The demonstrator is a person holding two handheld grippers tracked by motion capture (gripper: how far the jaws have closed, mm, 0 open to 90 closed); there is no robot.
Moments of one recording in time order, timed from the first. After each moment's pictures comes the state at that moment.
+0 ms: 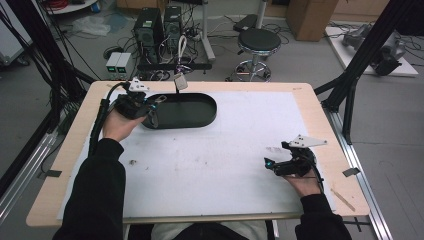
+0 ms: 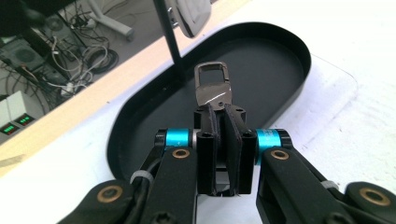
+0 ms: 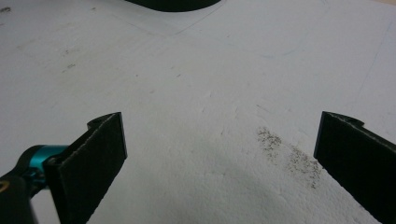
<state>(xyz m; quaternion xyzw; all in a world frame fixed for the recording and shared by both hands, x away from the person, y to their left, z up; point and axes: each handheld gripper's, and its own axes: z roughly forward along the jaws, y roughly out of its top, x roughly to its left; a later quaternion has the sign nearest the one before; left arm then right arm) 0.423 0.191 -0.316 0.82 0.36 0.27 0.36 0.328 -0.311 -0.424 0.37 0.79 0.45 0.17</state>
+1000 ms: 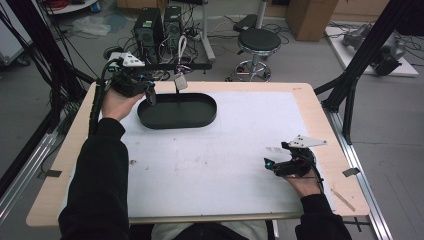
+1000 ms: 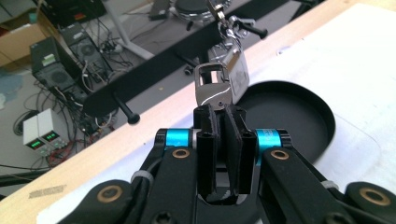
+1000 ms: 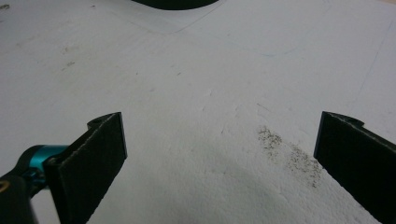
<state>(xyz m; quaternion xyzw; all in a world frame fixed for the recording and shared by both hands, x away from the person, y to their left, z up) 0.451 0.190 -0.273 0.78 0.38 0.31 0.39 0.328 -0.310 -0.425 0.37 0.80 0.45 0.17</state>
